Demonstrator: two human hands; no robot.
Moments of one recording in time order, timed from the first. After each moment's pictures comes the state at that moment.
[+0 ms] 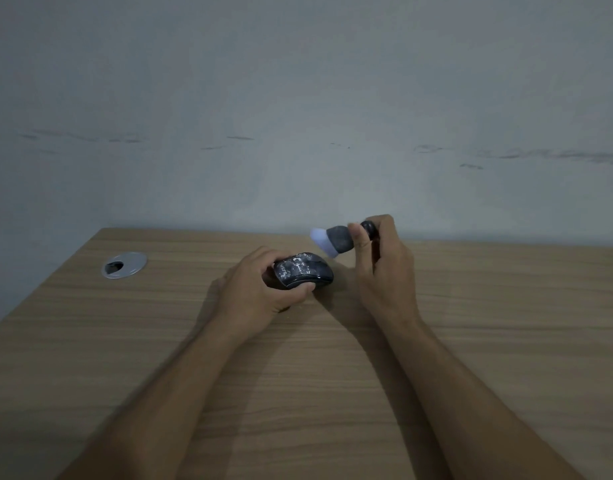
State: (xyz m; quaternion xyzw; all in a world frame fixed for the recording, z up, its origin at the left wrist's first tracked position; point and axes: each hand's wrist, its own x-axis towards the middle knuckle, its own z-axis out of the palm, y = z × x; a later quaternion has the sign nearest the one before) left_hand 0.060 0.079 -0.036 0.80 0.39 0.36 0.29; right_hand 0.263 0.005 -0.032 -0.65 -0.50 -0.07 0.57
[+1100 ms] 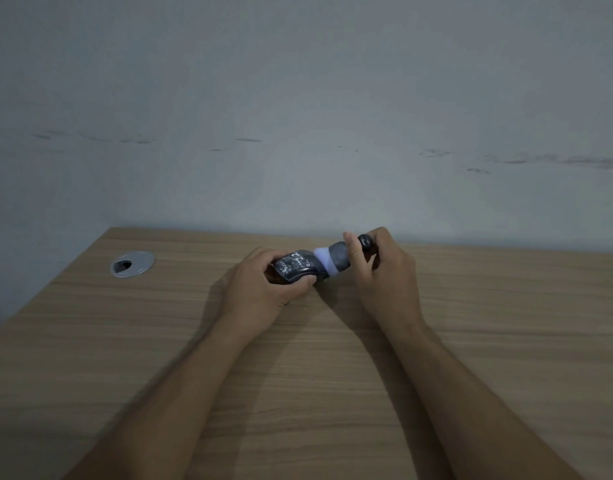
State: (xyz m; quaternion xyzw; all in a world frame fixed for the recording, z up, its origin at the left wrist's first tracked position) left_hand 0.064 0.086 -0.041 0.76 0.41 0.40 0.30; right_hand 0.263 0.009 -0.040 -0.68 -0.51 -0.07 0.53
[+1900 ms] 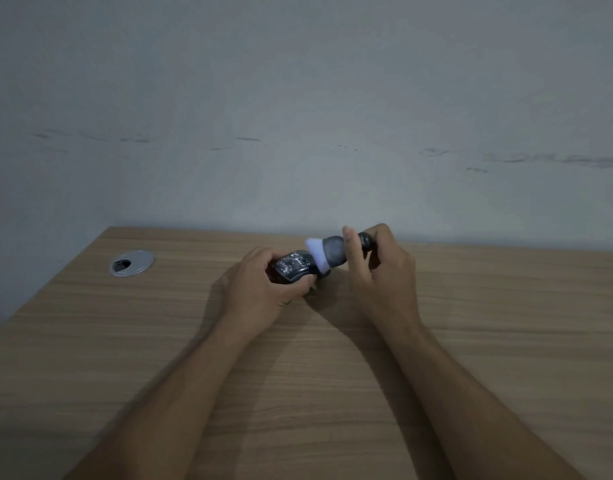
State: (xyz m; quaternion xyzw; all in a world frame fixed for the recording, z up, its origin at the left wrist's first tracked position) left_hand 0.067 0.086 -0.044 0.75 0.44 0.40 0.29; right_hand 0.247 0.001 -0.029 -0.65 -0.50 -0.08 0.57
